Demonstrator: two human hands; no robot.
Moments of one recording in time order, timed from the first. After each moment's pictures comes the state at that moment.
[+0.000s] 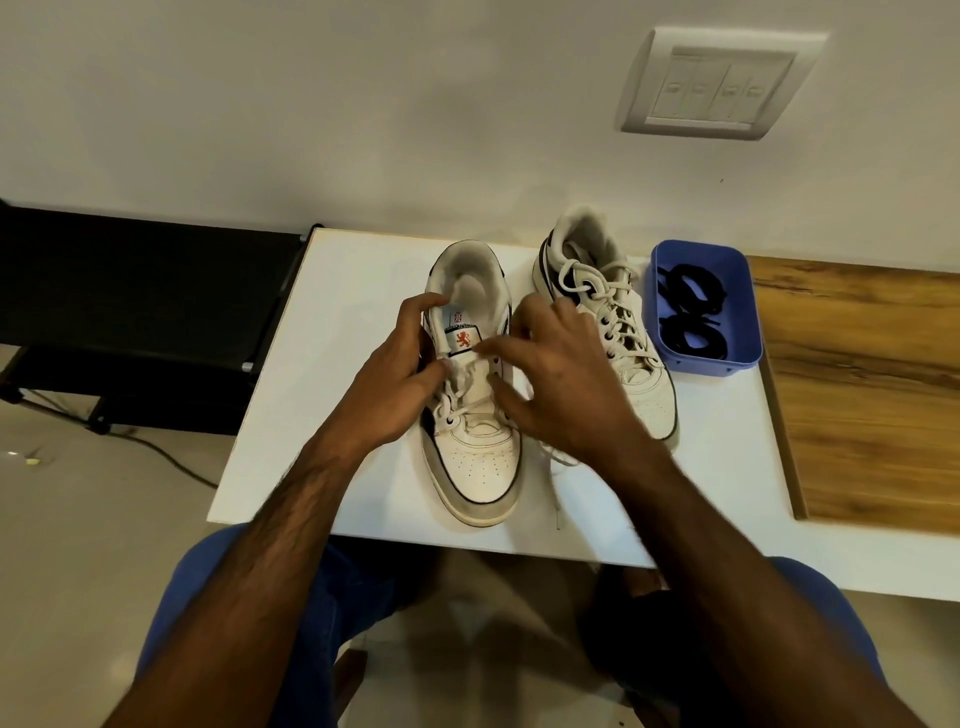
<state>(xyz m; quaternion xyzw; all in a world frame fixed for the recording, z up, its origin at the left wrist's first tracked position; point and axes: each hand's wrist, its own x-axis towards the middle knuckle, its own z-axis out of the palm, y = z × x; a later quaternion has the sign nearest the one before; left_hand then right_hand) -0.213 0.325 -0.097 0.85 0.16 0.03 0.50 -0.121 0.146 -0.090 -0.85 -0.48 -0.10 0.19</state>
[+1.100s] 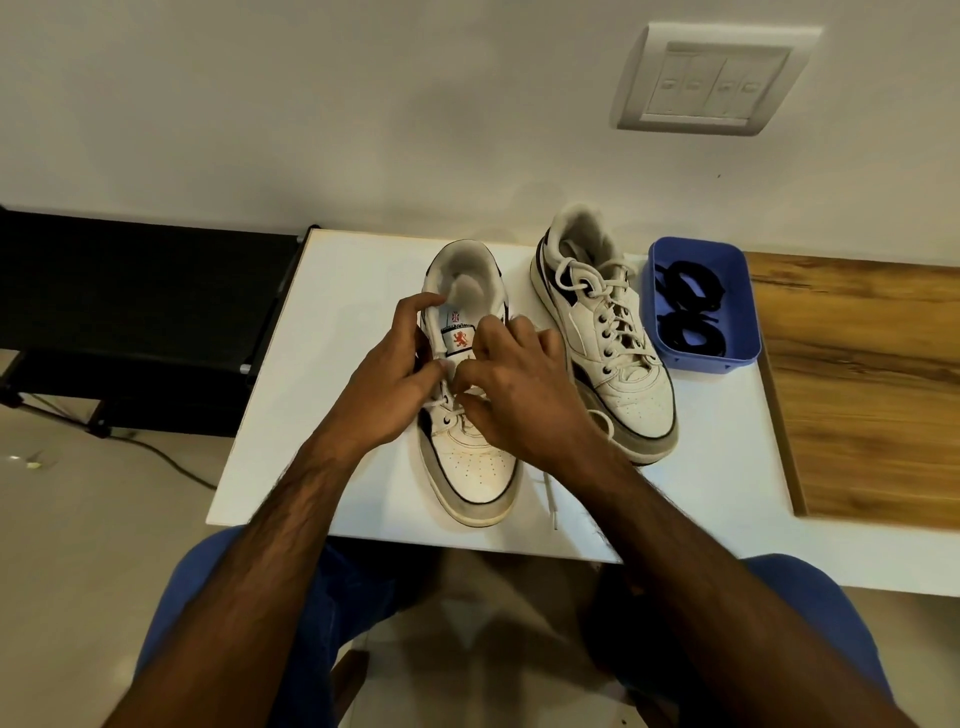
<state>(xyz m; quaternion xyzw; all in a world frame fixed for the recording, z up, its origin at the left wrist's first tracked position) -0.212 0.323 -0.097 0.85 0.17 0.03 0.49 -0.139 0.166 -0.102 -0.85 -0.49 -0.07 0.17</state>
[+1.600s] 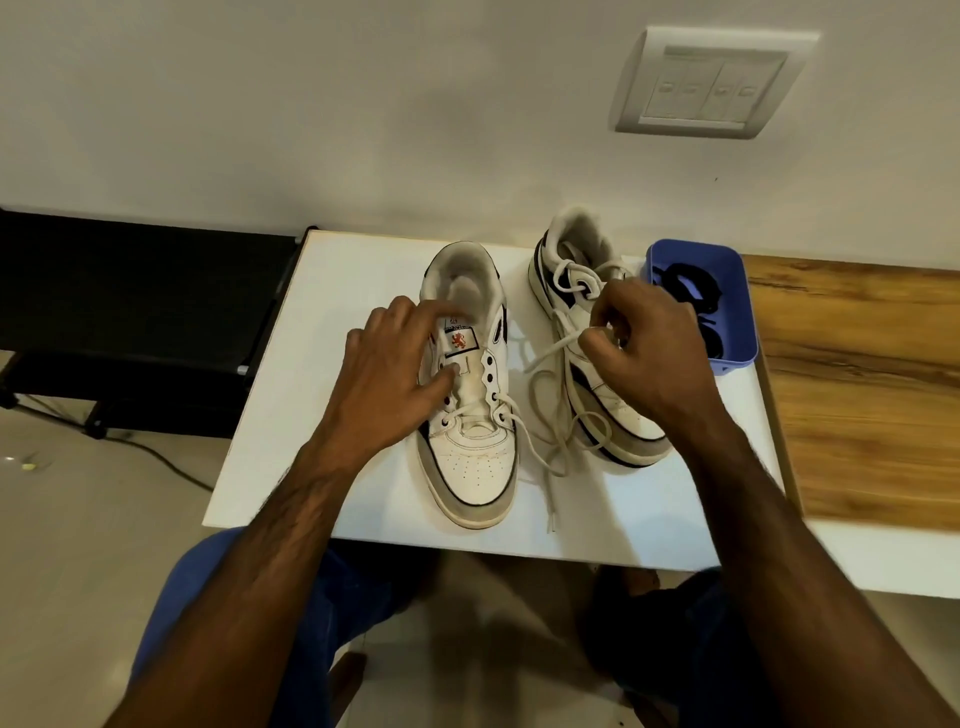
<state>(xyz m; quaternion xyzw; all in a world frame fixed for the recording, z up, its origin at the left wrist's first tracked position) -0.213 0.326 -0.100 0.96 0.10 0.11 0.25 -0.080 0.101 -0.068 -0.89 -0.29 -0.03 0.35</state>
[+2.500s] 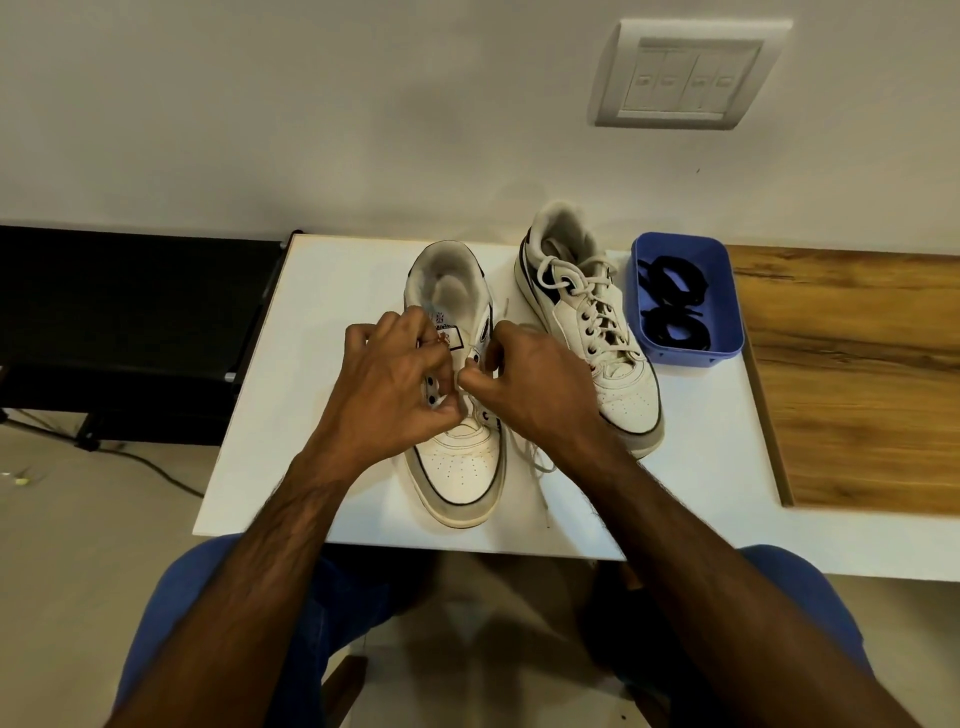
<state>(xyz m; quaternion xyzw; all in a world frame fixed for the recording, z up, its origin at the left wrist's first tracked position) -0.212 0.315 -0.099 0.98 0.03 0.14 0.16 -0.126 0.160 -0.095 -0.92 -0.27 0.07 0.27</state>
